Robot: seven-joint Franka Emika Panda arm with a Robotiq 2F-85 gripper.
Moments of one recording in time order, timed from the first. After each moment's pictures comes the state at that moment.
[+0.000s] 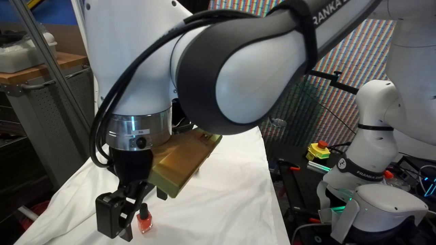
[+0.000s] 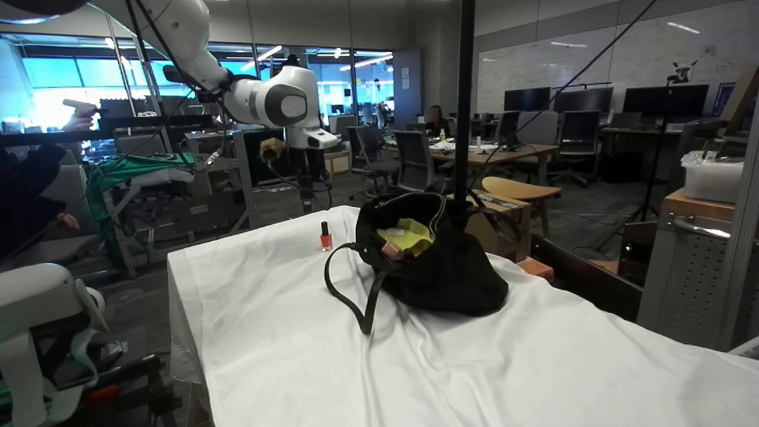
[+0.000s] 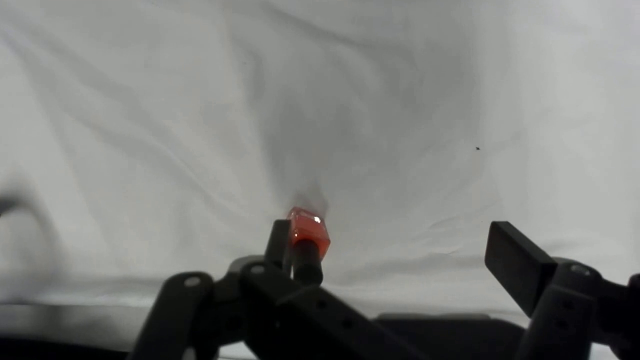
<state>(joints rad) 0.31 0.49 0.18 -1.69 0.01 2.21 0.72</state>
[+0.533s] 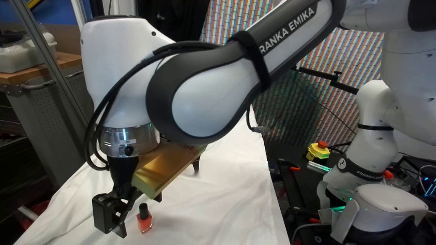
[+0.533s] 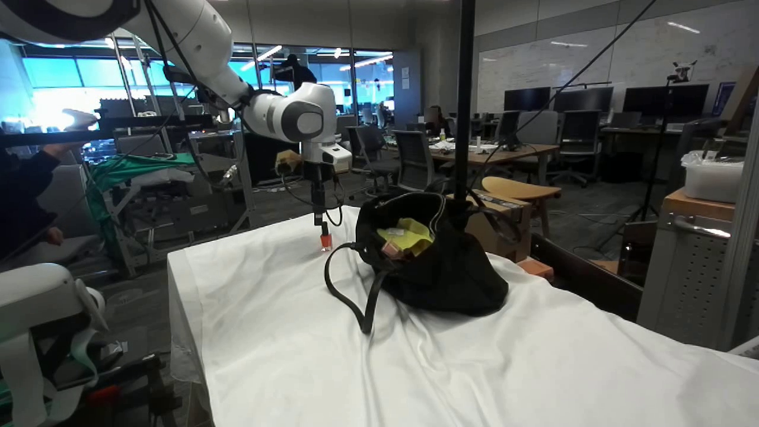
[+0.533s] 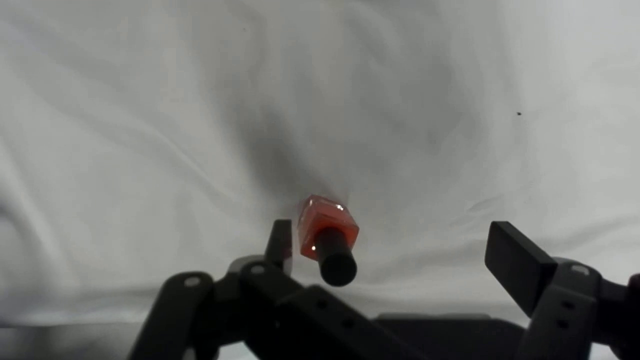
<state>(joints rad) 0.30 0.59 0.14 -1.62 0.06 2.21 0.71</state>
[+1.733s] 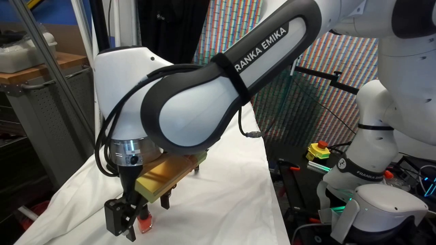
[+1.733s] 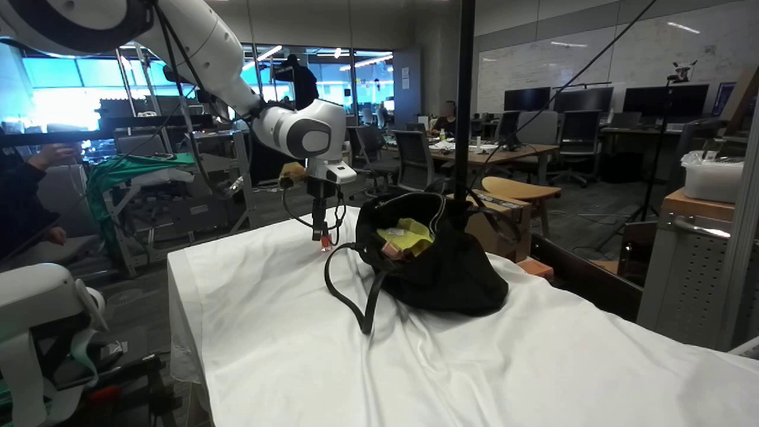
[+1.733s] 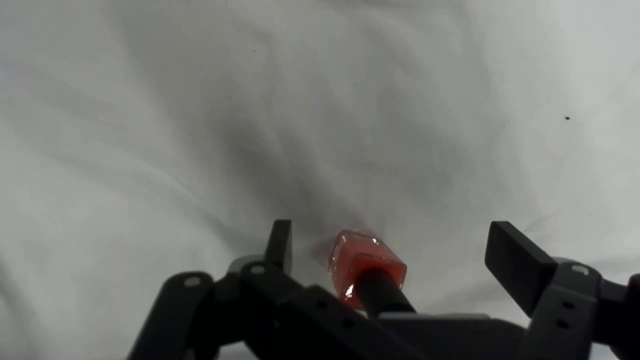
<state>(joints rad) 0.28 0.63 0.13 -1.64 0.15 2.21 0.70</state>
